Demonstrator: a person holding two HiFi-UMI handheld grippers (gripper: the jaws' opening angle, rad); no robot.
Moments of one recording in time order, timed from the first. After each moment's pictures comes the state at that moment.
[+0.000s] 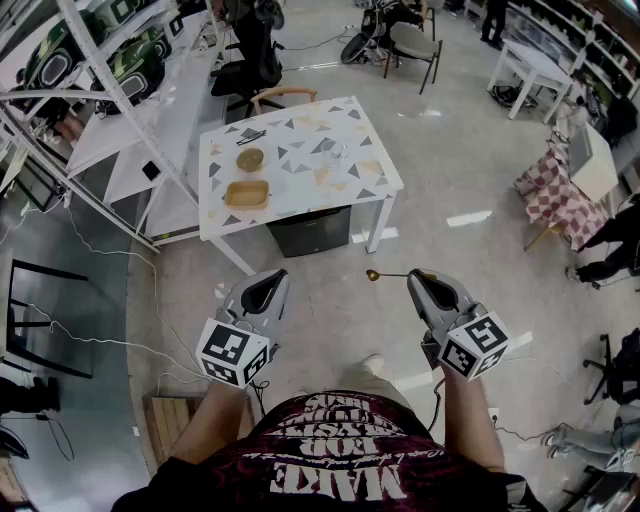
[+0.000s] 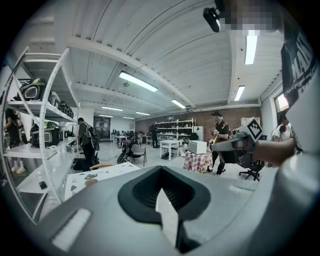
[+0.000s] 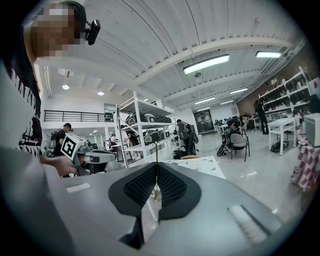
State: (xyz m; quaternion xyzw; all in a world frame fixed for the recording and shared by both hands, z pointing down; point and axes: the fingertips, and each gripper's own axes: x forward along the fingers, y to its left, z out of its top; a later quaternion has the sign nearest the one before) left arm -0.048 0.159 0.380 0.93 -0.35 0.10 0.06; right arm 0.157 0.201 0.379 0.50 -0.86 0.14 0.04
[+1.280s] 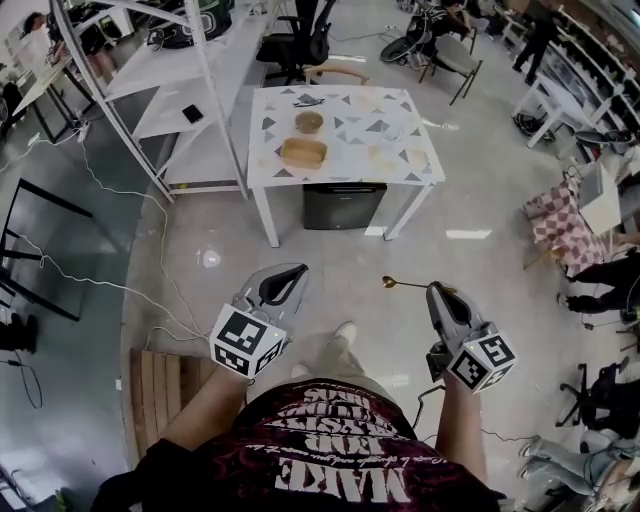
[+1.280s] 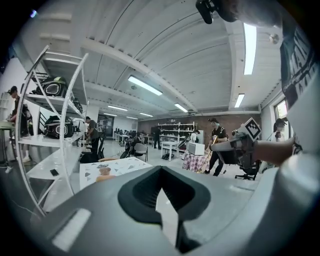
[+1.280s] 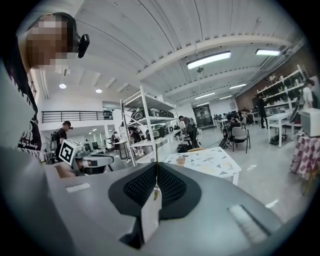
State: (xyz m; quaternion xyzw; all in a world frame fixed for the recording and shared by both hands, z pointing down) left arm -0.203 0.252 0.405 0.93 -0.36 0.09 0.08; right arm 0.012 0.288 0.396 0.50 -0.85 0.17 0.04
